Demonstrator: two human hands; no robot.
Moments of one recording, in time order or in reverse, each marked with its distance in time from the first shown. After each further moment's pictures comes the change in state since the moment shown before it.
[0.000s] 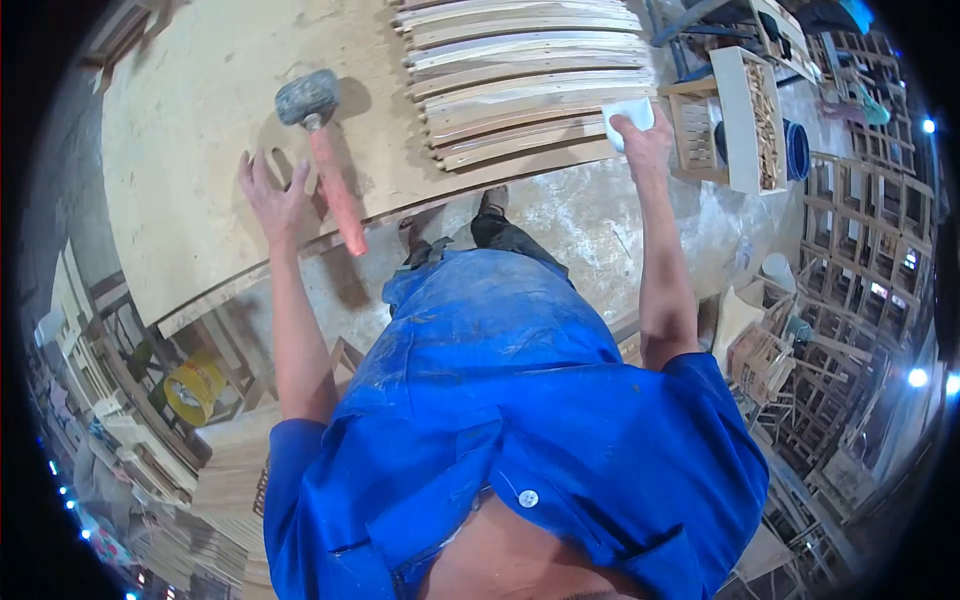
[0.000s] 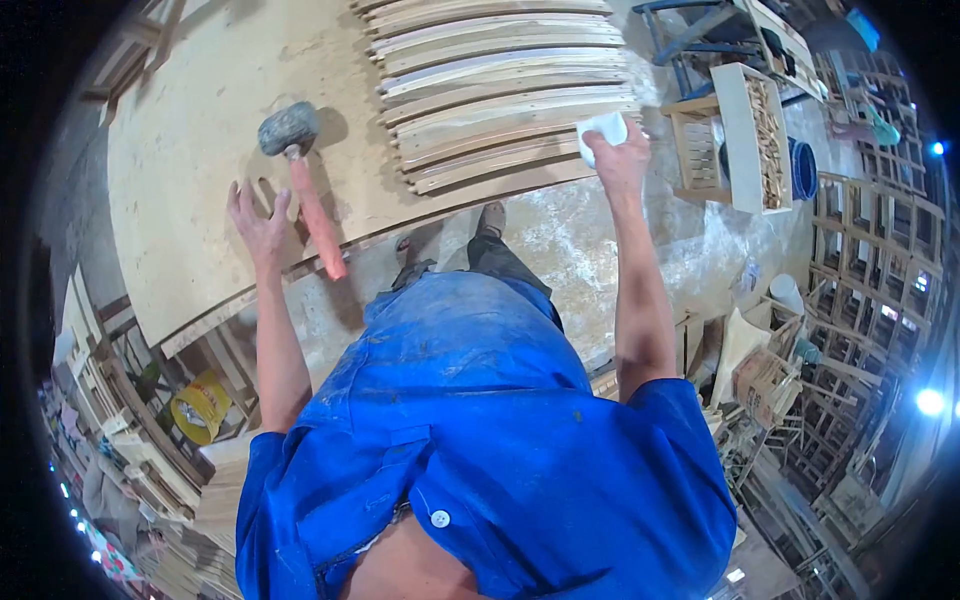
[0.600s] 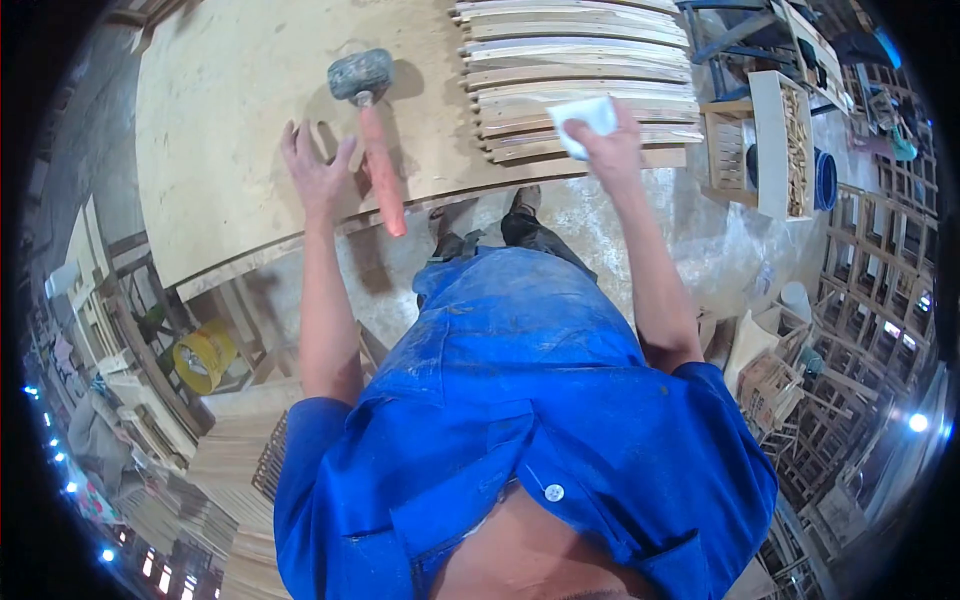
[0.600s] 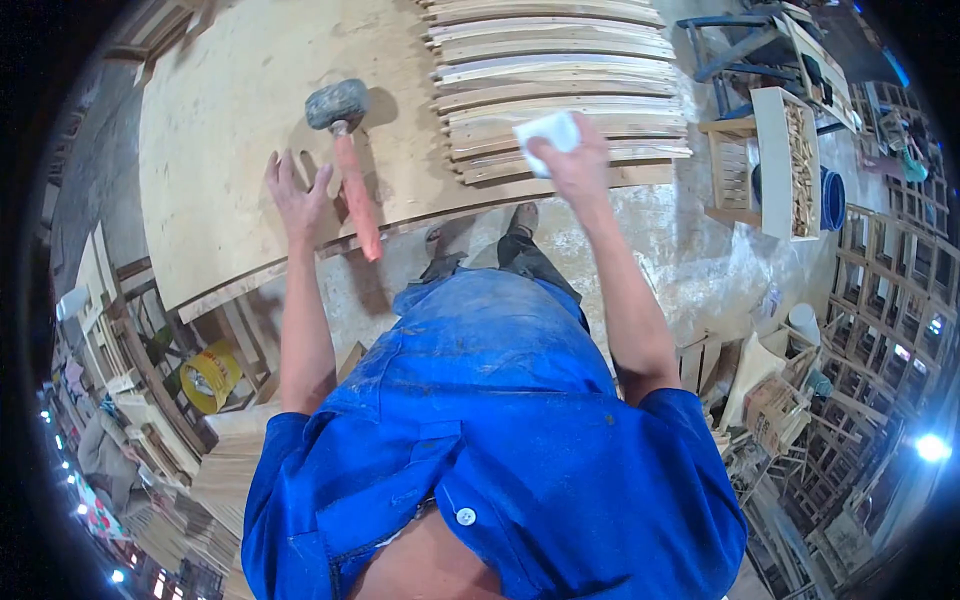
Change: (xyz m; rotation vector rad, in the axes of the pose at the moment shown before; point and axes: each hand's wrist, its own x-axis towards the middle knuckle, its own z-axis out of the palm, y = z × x) left_hand 0.000 0.004 -0.003 -0.054 0.012 -0.021; right_hand -0.052 -0.048 0.094 0.032 -0.274 0.016
